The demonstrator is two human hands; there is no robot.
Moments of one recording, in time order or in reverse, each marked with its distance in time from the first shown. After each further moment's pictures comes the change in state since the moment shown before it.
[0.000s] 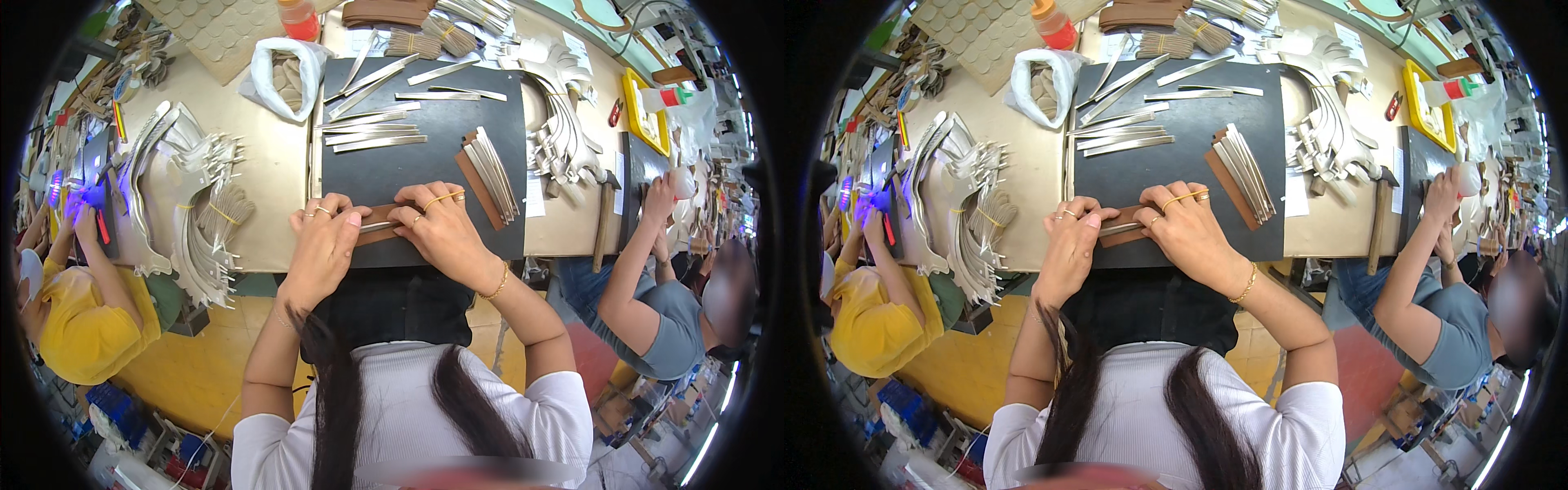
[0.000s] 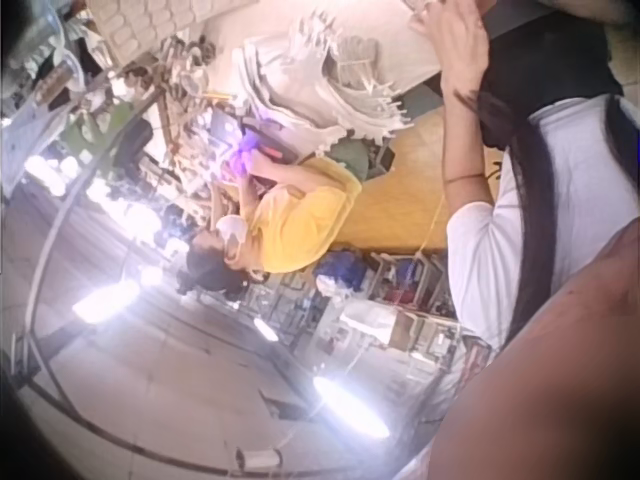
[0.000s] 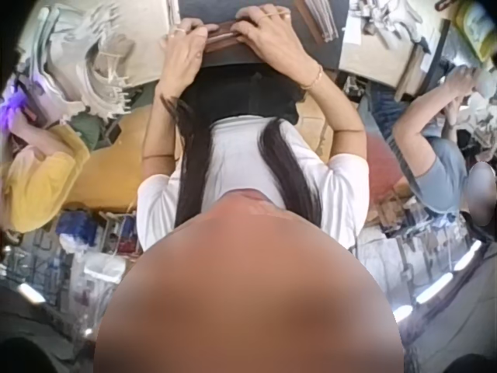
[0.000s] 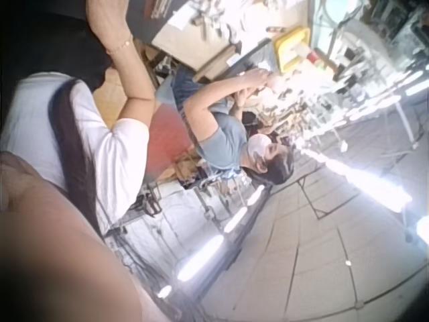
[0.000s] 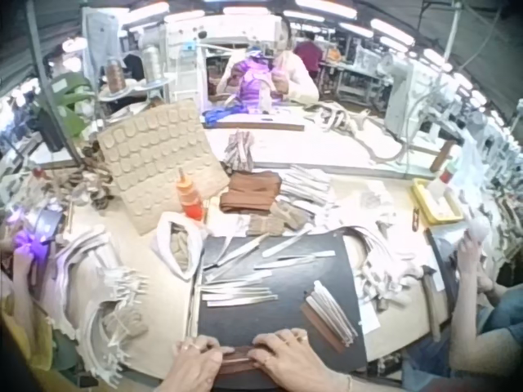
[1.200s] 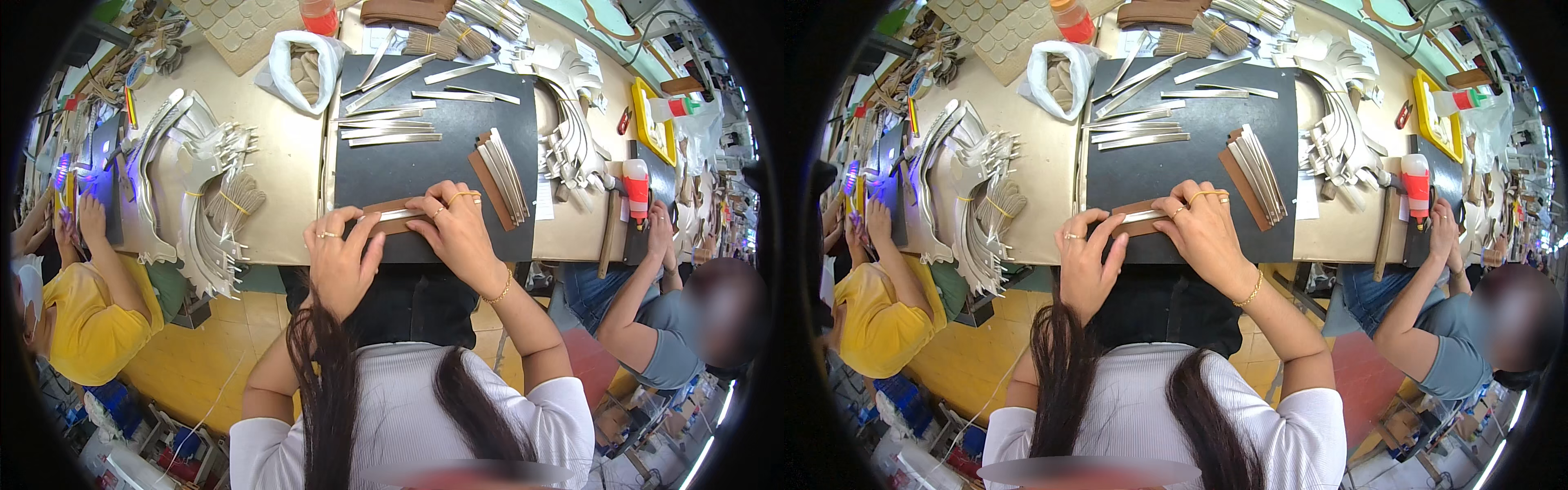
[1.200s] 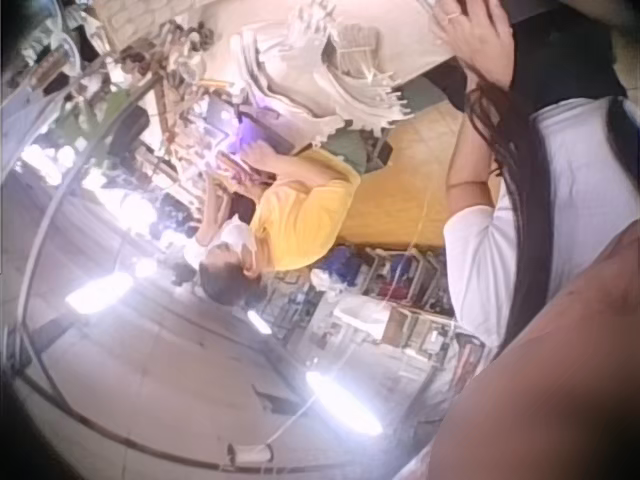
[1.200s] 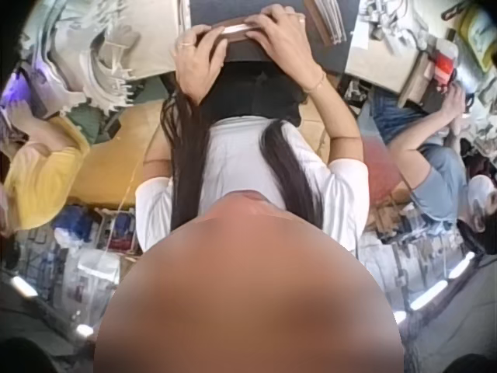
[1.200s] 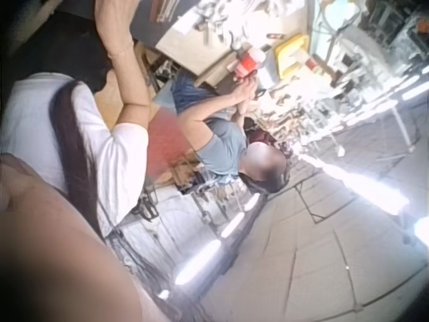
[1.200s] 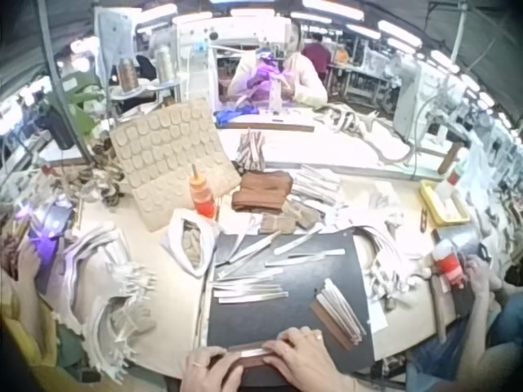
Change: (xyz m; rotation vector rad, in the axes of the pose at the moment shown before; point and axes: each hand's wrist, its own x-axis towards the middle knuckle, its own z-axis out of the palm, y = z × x) left_hand -0.031 0.003 0.031 0.155 0.310 0.106; right_hand -0.006 -0.003 0.005 0.078 0.062 0.181
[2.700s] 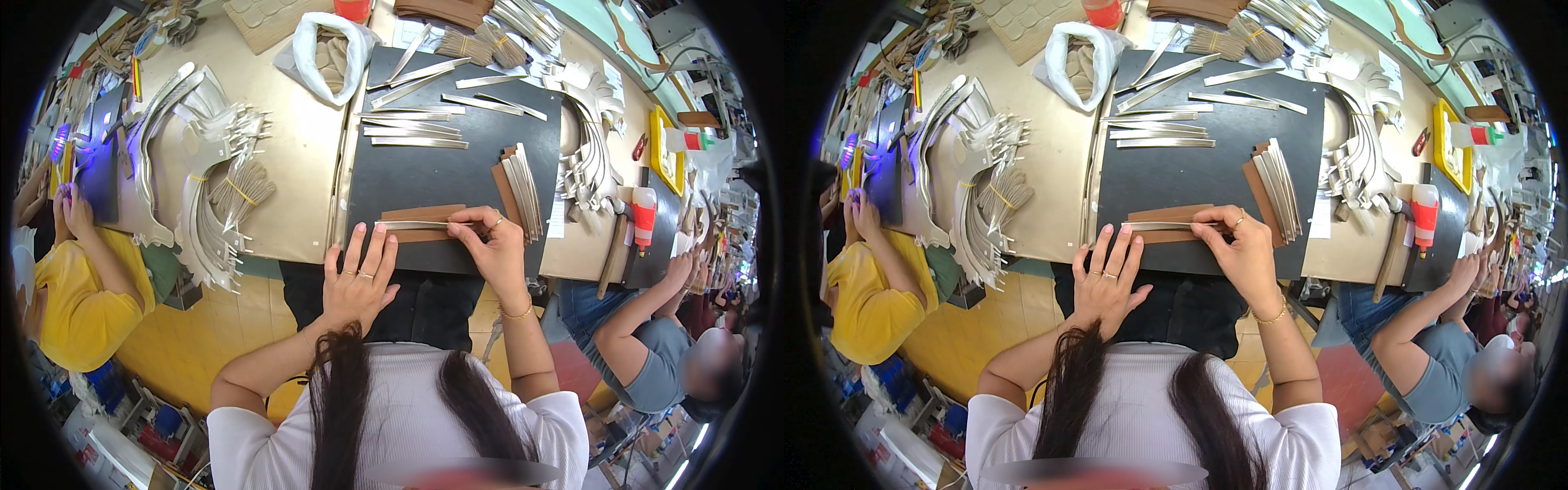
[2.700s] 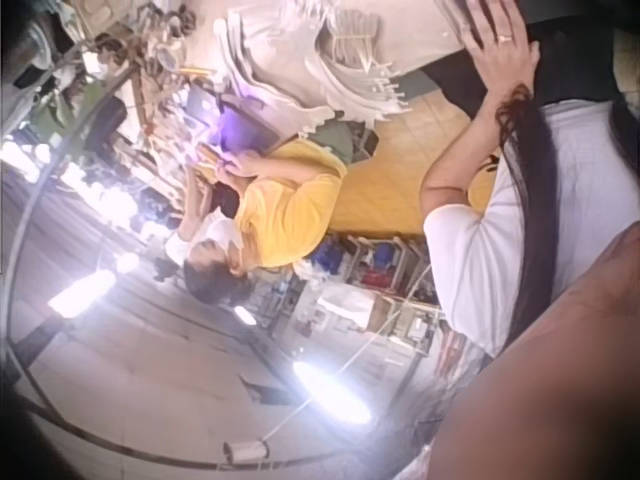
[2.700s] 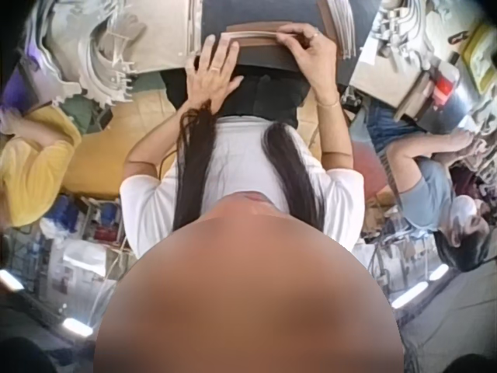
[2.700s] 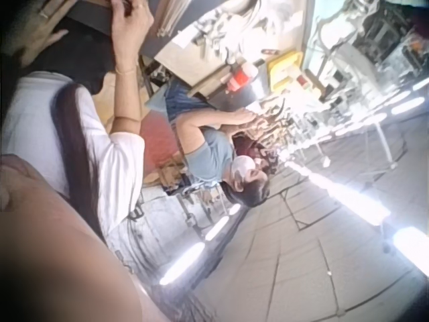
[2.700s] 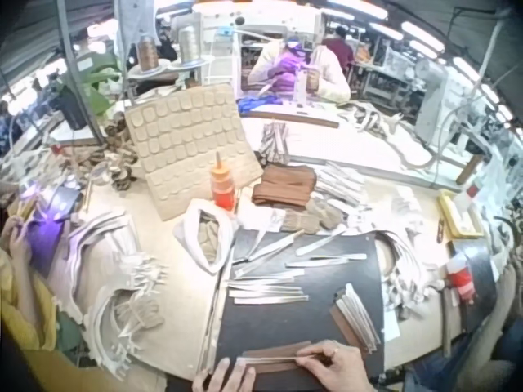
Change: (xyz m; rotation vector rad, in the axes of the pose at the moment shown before) left_hand -0.048 -0.004 0.015 0.424 -0.235 0.124; right_hand -0.013 0.012 -0.008 0.551 0.065 0.431
